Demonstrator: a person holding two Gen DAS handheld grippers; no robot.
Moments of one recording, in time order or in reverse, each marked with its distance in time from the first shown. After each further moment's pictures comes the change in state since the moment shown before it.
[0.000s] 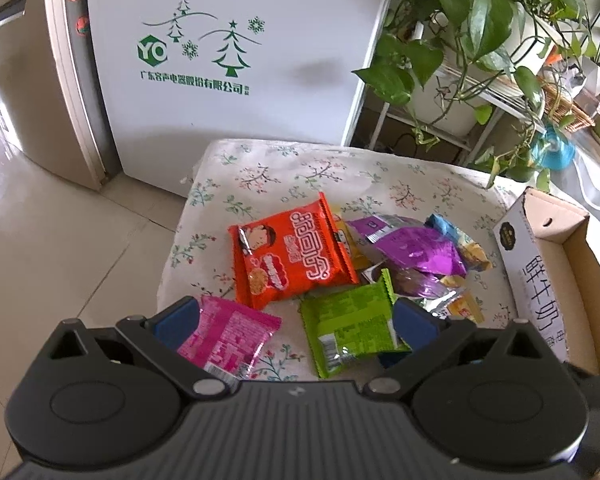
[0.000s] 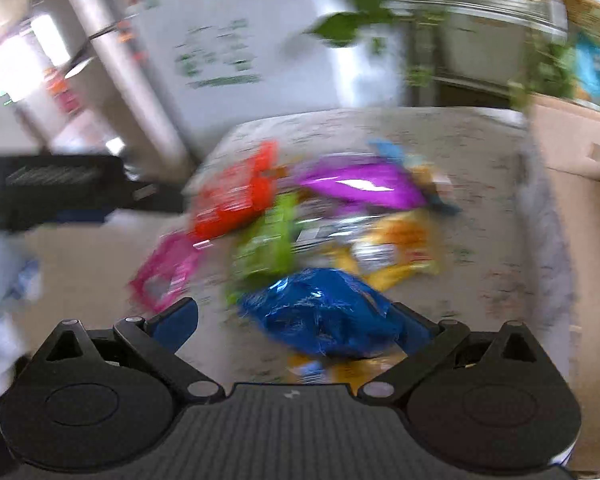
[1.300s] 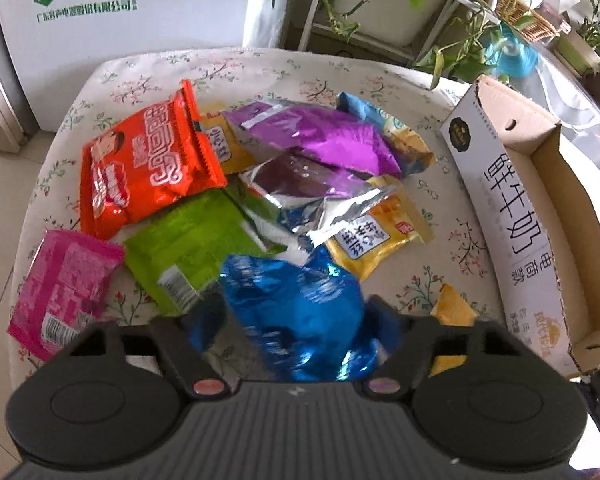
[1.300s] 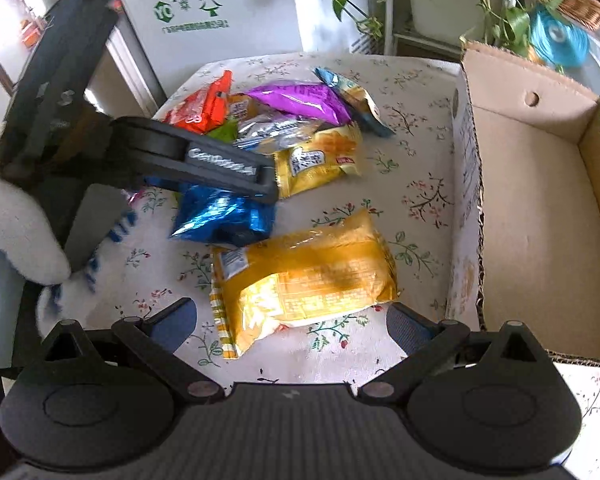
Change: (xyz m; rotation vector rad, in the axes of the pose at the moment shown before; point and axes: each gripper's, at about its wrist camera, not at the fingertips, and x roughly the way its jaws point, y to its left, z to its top) left arm 0.071 -0.067 -0.039 0.088 0.200 -0.148; right arm -0.036 -0.028 -0.043 0.046 0.134 -0.204
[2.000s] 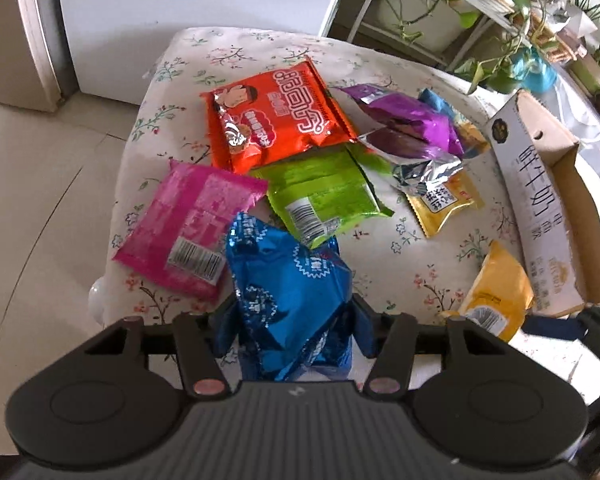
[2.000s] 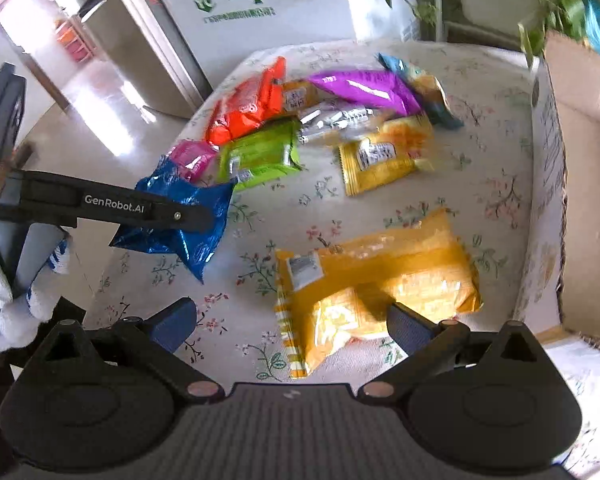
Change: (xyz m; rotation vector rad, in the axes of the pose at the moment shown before) left arm -0.048 0.080 -0.040 -0.072 0.015 -0.016; right arm 0.012 0.017 0.008 -0.048 0.001 0.126
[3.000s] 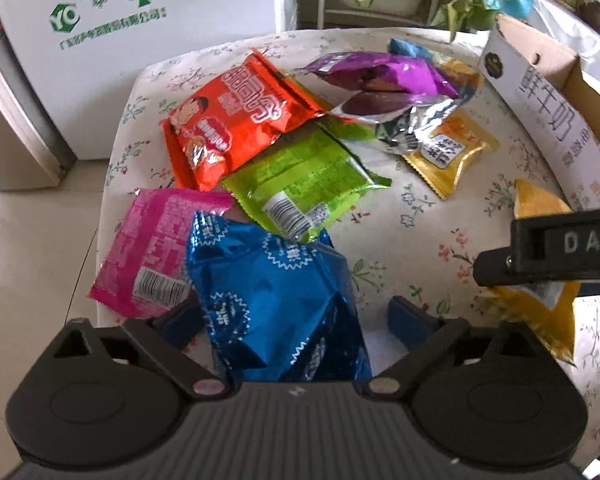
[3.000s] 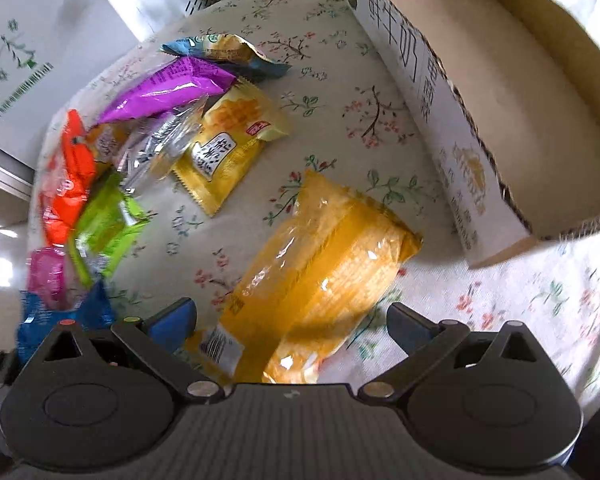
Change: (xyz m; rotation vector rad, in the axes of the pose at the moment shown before) left arm 0.036 -0.035 -0.011 0.251 -0.043 0.165; right arm 0.055 -0.016 0.024 0.585 0.090 -0.364
